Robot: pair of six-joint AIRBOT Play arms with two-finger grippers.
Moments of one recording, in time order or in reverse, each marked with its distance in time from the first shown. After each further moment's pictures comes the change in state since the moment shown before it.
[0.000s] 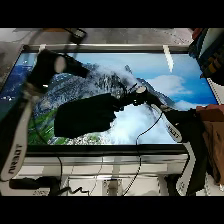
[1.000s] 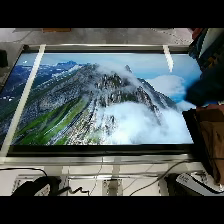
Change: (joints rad) left arm 0.233 0.434 -0.002 0.083 -0.188 0.008; right arm -1.271 0.826 0.001 -0.483 0.068 0.551
